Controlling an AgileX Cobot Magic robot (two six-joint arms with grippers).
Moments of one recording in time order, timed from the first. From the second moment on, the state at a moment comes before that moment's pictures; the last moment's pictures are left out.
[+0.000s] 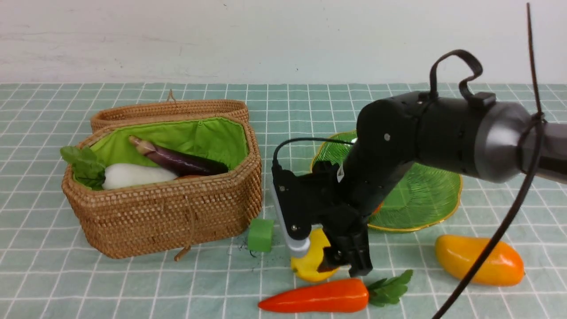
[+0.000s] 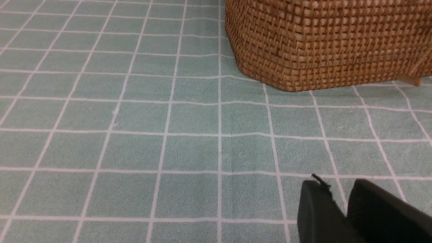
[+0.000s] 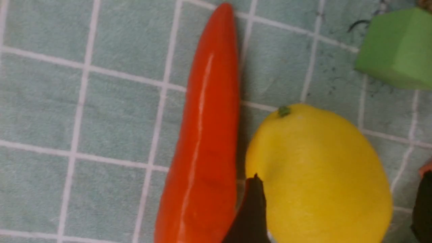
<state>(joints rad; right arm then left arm) 0.62 1.88 -1.42 0.22 0.85 -1.33 -0.08 -0.01 0.02 0.15 0.43 -0.24</state>
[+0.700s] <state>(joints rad) 0.62 1.96 -1.43 0.17 0.77 -1.21 -0.08 -0.01 0.02 0.15 0.43 -0.24</state>
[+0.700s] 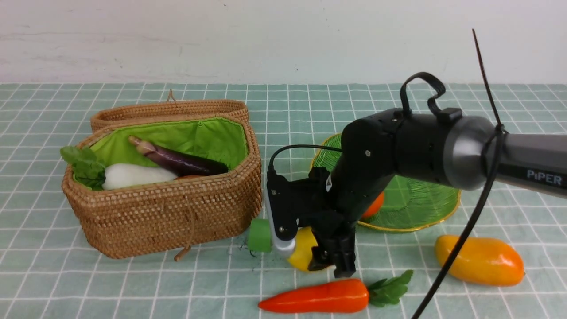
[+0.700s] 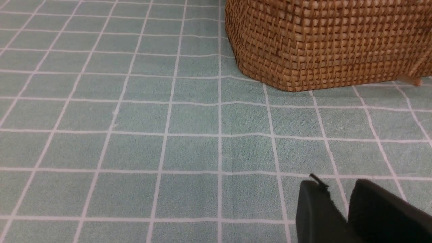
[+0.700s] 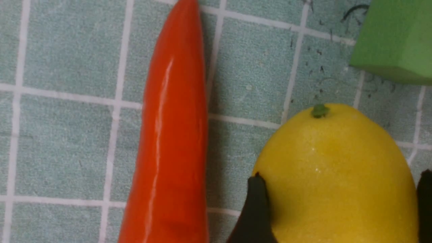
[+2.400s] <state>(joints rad) 0.51 2.01 -1.59 0.36 0.85 -1.23 -0.08 -0.01 0.02 0.16 0.43 -0.24</state>
